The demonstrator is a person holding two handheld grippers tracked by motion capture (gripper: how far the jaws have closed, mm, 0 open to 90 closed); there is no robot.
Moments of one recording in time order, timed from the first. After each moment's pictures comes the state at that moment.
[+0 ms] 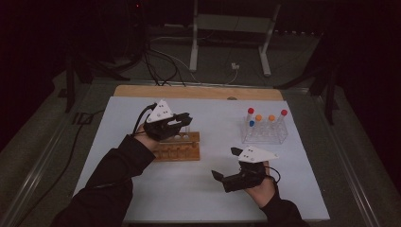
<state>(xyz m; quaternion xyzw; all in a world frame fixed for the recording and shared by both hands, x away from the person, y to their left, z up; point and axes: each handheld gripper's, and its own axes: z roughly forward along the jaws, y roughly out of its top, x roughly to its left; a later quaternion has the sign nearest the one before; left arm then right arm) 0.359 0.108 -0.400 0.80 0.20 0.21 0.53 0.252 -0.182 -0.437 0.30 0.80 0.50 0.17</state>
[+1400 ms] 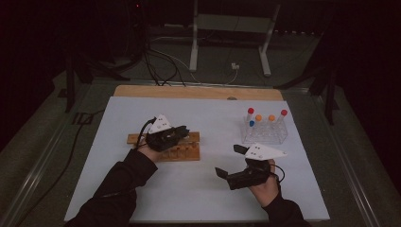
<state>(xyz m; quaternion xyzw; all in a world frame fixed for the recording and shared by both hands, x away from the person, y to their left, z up) 0.365 0.113 -0.461 0.79 0.26 0.18 0.52 0.255 -0.194 -0.430 0.30 0.78 0.53 0.15</state>
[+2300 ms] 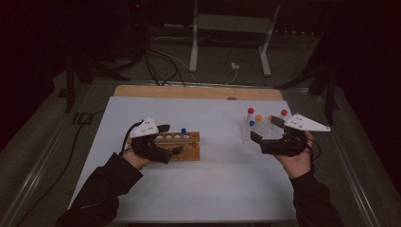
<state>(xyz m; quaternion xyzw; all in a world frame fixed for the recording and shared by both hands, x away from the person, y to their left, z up) 0.322 0.144 -0.429 0.80 0.23 0.13 0.54 0.302 -0.277 -0.383 0.38 0.72 0.52 0.26</state>
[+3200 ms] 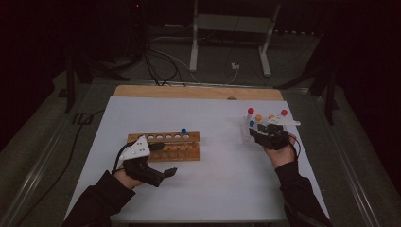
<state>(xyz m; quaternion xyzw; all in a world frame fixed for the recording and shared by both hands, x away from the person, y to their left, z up) 0.283 0.157 -0.453 0.81 0.21 0.11 0.54 0.369 -0.277 -0.463 0.46 0.75 0.41 0.25</state>
